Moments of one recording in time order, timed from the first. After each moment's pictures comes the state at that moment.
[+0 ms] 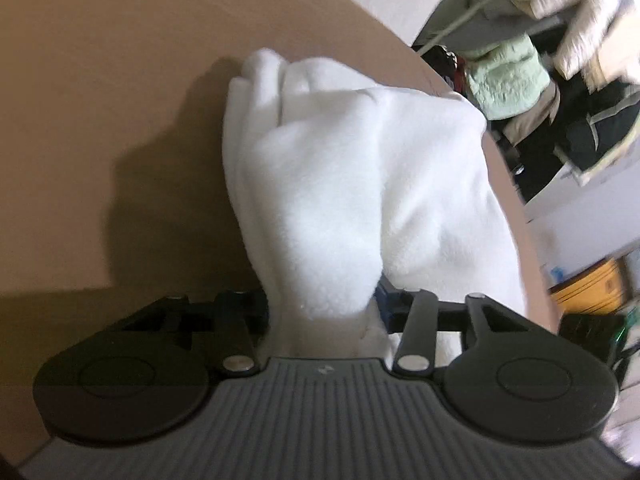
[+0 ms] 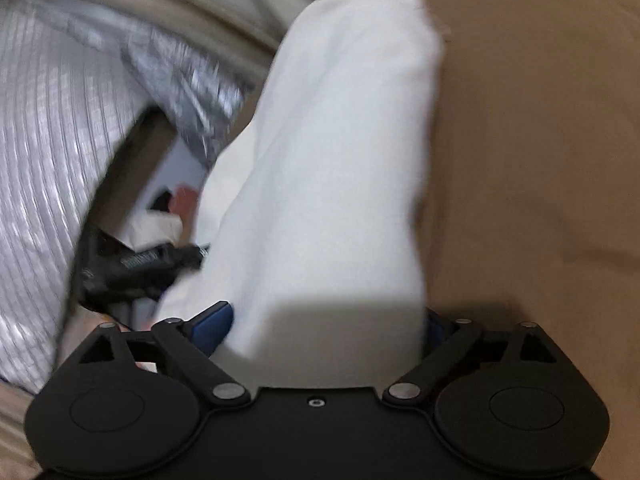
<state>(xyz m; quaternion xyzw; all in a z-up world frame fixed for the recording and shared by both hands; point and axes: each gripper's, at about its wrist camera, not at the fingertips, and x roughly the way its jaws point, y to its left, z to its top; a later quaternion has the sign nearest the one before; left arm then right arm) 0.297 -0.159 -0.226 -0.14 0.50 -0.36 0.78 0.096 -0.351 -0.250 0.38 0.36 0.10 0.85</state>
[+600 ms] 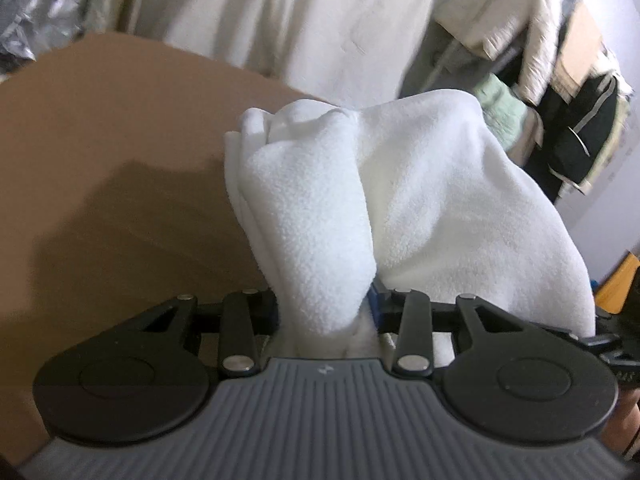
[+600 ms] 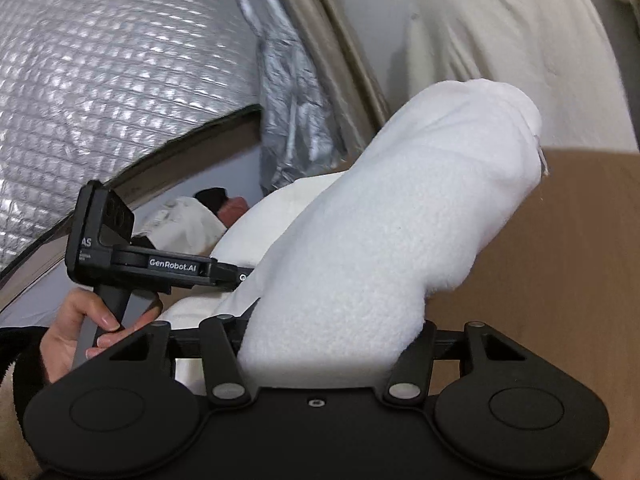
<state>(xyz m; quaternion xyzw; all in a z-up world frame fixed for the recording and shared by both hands) 0.275 -0.089 -0.100 -0.12 0.38 -0.35 0.85 0.102 -0.287 -0.117 0.14 0.24 0.16 0.95</state>
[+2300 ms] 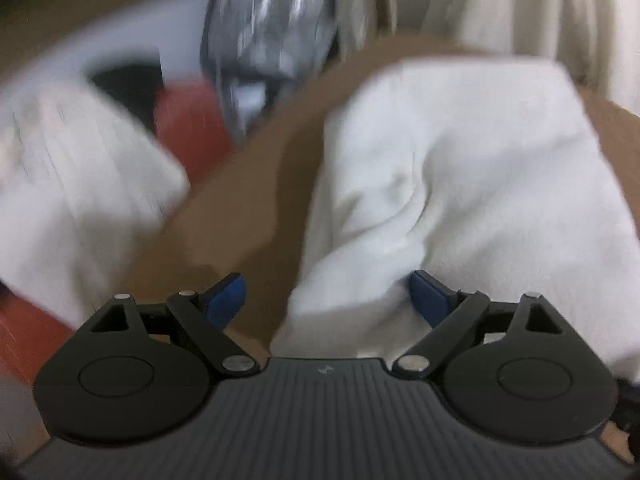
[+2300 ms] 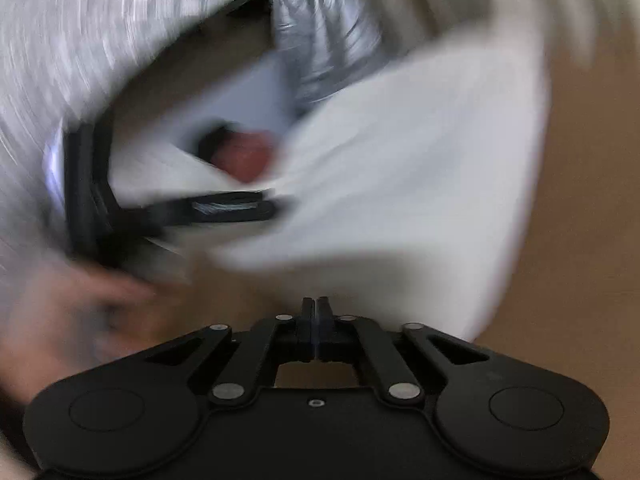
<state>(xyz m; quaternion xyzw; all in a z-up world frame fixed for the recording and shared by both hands) 0.511 0.067 -0.184 0.00 0.46 0.01 0.89 0.393 -0.095 -0.190 0.09 0.37 0.16 0.91</state>
